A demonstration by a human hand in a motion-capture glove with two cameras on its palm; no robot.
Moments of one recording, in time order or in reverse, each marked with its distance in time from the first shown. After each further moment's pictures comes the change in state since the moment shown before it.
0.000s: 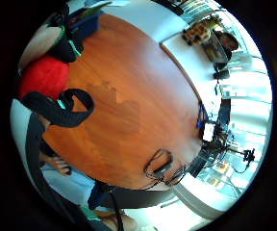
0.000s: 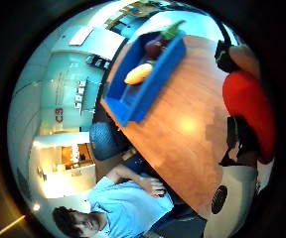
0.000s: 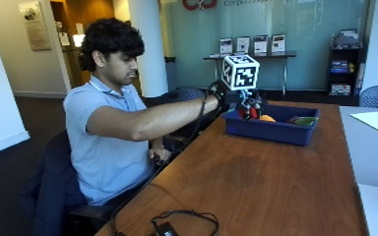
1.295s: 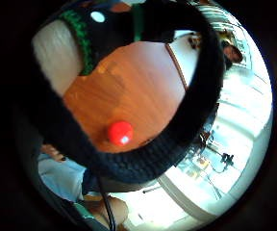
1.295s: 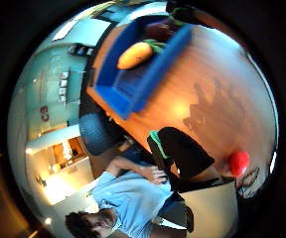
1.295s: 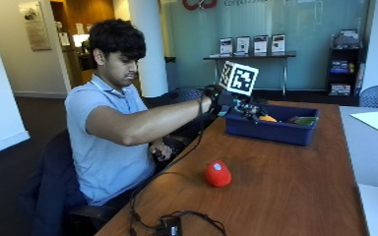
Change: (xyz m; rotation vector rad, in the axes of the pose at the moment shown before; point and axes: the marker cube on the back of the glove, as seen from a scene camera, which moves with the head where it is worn) arm 0.013 0.025 0.009 -0.276 0.201 0.058
